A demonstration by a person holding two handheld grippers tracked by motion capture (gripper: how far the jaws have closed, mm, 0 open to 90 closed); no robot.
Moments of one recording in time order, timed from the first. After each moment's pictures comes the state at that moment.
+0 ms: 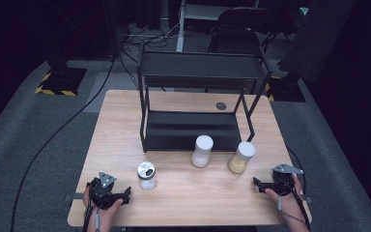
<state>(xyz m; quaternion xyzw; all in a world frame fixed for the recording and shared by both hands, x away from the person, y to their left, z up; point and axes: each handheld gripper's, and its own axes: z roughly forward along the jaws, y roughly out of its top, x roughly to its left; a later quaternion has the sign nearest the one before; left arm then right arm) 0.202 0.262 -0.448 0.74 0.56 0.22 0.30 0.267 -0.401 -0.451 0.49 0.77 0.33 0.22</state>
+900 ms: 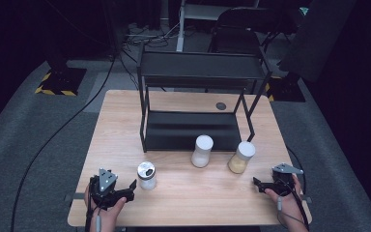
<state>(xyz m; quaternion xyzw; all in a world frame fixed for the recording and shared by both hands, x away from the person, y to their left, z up) 0.167 0.254 -0.422 0.71 0.52 0.26 0.41 0.267 -0.401 -0.450 0.49 0.77 0.33 0.22</state>
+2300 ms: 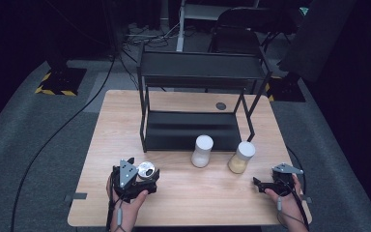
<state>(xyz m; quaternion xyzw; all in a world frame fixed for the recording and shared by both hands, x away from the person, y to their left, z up) 0.183 0.211 -0.422 0.69 0.48 0.27 0.48 0.267 -0.401 -0.451 0.49 0.77 0.33 0.22</state>
